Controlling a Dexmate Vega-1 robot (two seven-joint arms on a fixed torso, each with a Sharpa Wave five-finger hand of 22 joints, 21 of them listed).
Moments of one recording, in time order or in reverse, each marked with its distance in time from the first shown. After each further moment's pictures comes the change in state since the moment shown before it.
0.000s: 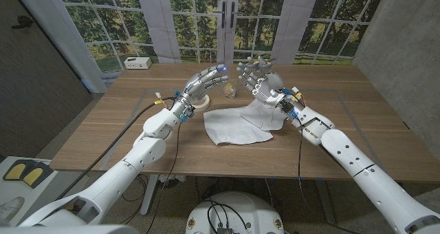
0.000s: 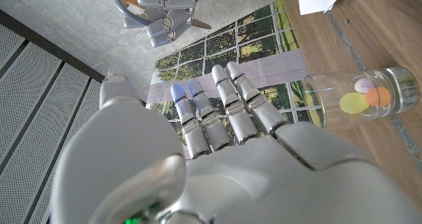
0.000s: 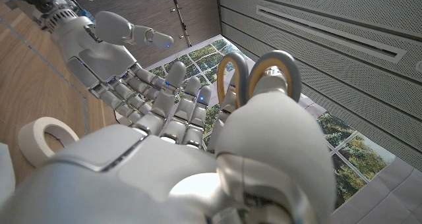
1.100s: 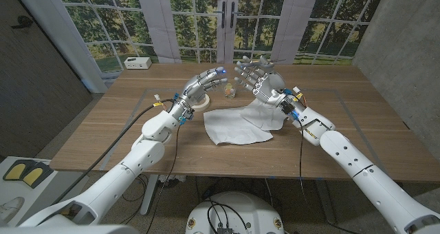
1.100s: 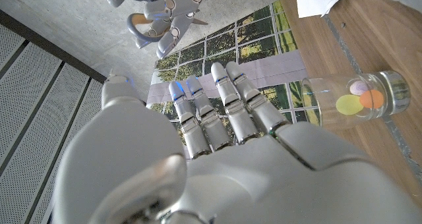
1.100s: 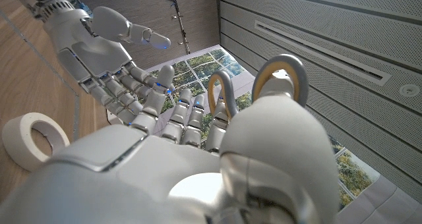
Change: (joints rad) left arm 0.031 0.016 -0.005 -0.035 0.002 -0.001 0.014; left_hand 0.005 0.005 -0.007 0.001 0.007 0.041 -0.005 0.005 0.000 0.045 -0.002 0.008 0.000 0.037 -0.012 0.007 0.000 0.000 0.000 0.000 0.000; right arm 0.009 -0.005 -0.013 0.027 -0.063 0.066 0.083; right_hand -0.079 -0.029 -0.046 0.015 0.055 -0.356 0.027 -0.066 -0.050 -0.083 0.043 -0.157 -0.225 -0.146 0.084 -0.196 -0.070 -0.116 0.195 -0.162 -0.002
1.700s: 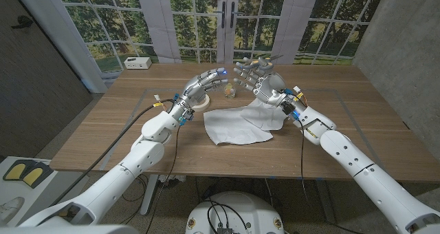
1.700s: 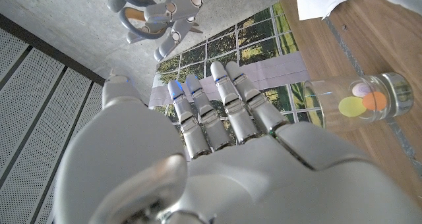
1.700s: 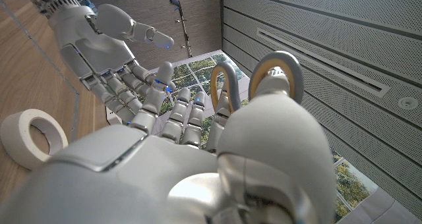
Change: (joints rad) left arm 0.010 0.011 0.002 -0.021 0.015 -0.006 0.007; left_hand 0.004 0.004 -0.007 -0.001 0.000 0.018 0.004 0.002 0.000 0.020 0.001 0.000 0.000 0.011 -0.004 0.000 0.000 0.000 0.000 0.000 0.000; right arm 0.002 -0.010 -0.006 -0.004 -0.023 0.014 0.007; right_hand 0.024 0.024 0.014 -0.014 0.008 0.208 0.014 0.079 -0.034 0.098 -0.033 0.012 -0.001 0.066 -0.032 -0.030 0.000 0.065 -0.051 -0.031 0.000
